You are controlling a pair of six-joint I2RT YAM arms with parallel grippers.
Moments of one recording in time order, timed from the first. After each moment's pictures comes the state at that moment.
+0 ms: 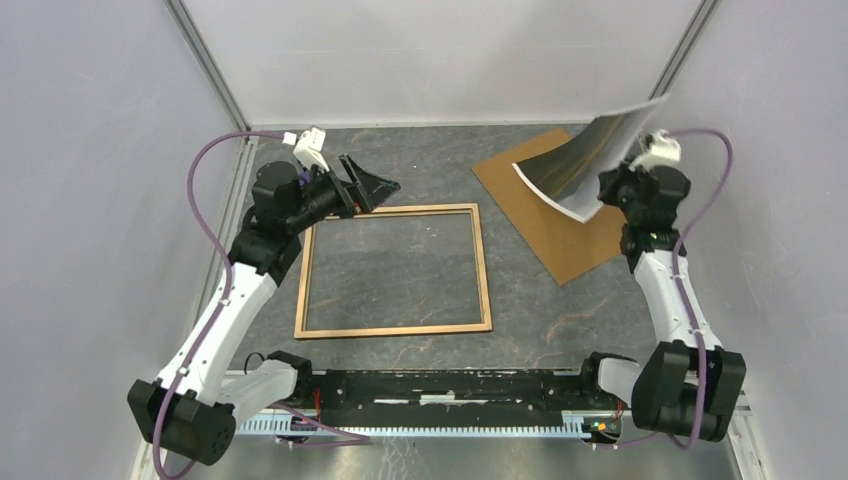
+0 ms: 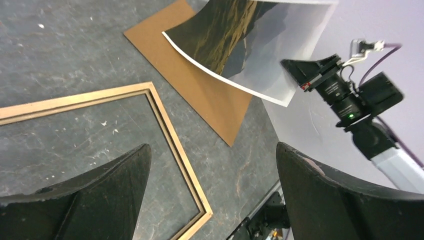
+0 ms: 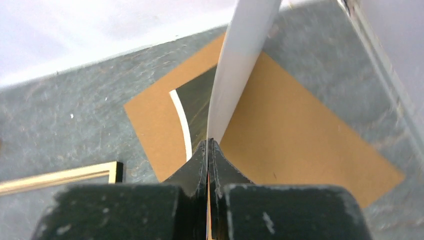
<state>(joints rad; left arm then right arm) -0.30 1.05 1.01 -0.17 0.45 -0.67 -0.24 1.16 0.73 0.17 -0.22 0.31</state>
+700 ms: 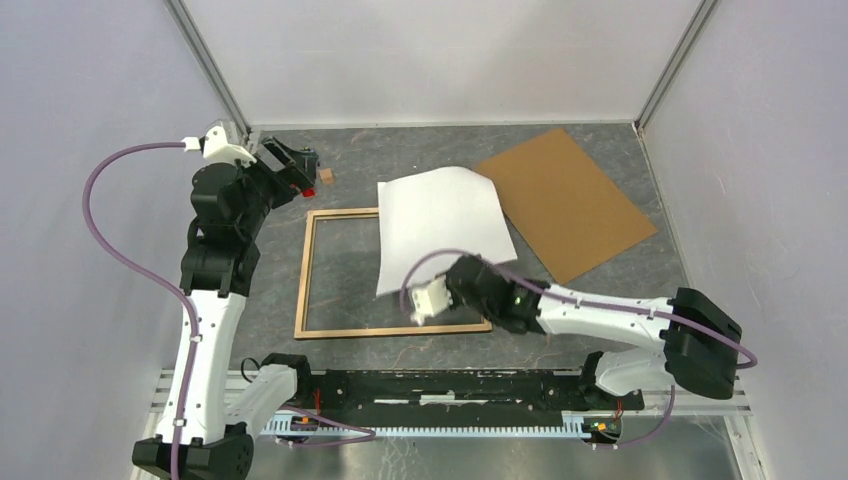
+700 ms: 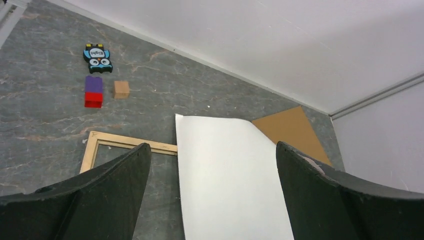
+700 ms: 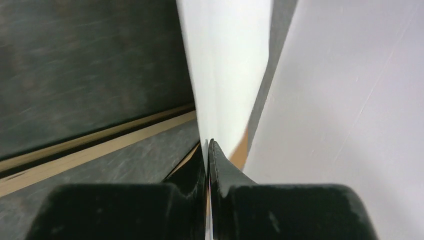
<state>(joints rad) -0.07 0.91 1.17 -0.42 0.03 -0.53 1.06 1.34 0.85 -0.16 0.42 -1.05</state>
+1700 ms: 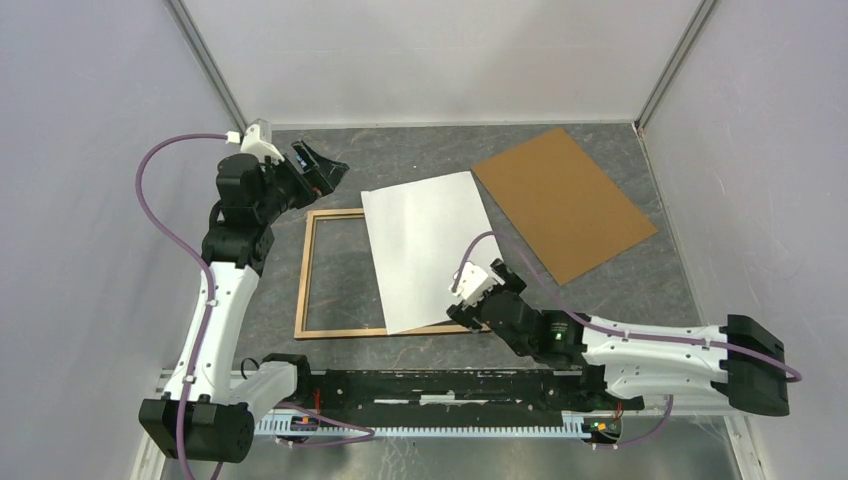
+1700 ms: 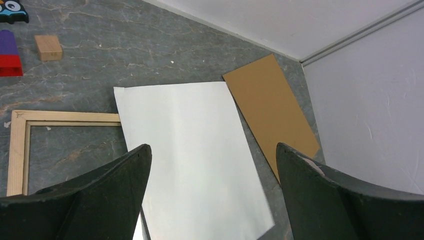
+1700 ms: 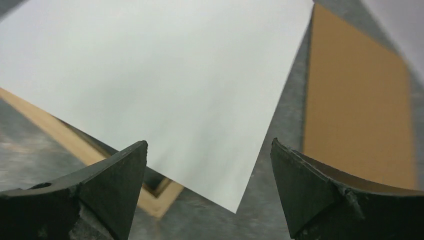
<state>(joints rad) -0.05 1.03 1.09 -0.35 0.29 -0.57 1.27 1.04 0.51 -0.05 0.72 -0.18</state>
